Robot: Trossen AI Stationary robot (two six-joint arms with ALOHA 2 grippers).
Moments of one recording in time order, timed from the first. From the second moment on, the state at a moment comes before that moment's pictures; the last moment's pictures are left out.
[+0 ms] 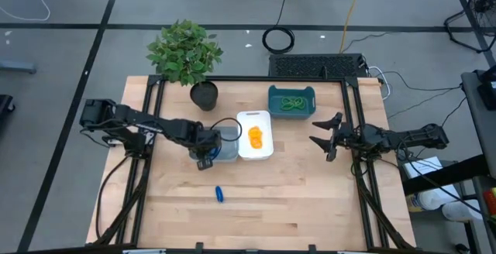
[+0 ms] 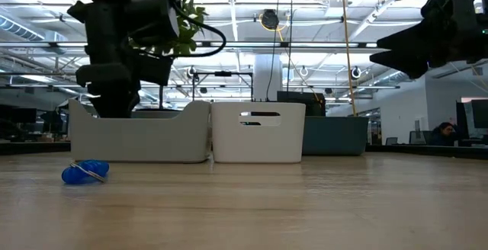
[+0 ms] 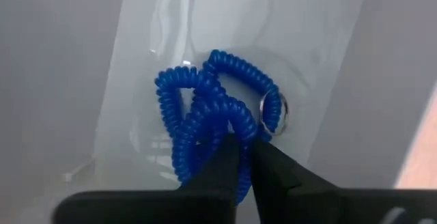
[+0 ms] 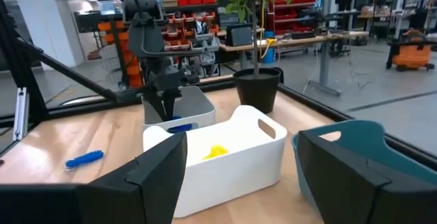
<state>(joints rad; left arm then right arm) -0.01 1.50 0.79 -0.63 -0.04 -0.30 0.15 0.05 0.02 -0.03 0.44 0.10</state>
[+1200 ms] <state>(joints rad) -0.24 1.50 1.16 -0.69 -0.06 -0.35 0.15 0.07 0.02 0.18 0.44 0.11</state>
